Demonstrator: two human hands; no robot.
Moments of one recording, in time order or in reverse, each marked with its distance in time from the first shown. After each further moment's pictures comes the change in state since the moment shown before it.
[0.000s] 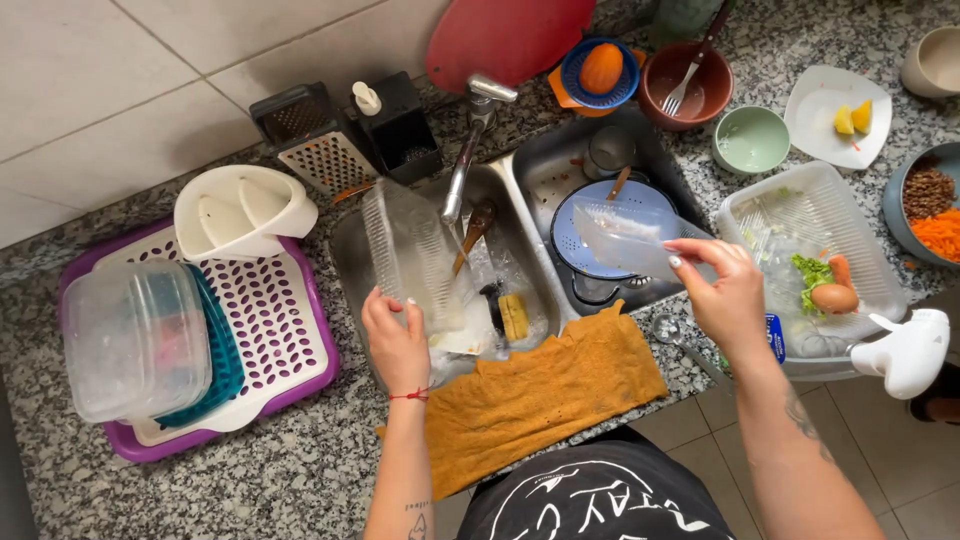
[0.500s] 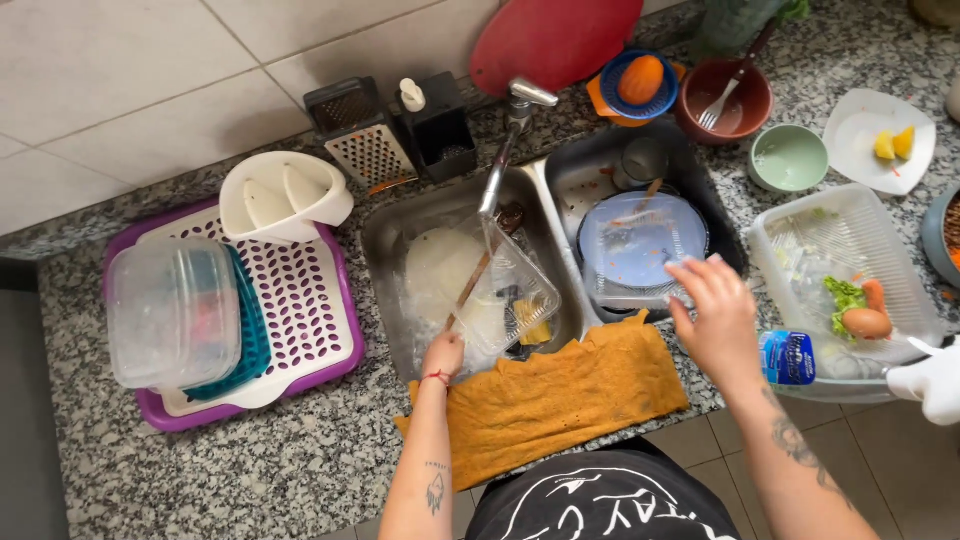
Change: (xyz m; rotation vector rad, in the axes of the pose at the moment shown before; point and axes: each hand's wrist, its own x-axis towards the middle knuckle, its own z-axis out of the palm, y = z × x) left_hand -0.056 -0.177 0.145 0.002 -0.897 -0.463; right_hand -0.032 -0.001 0.036 -0.439 -0.152 -0.119
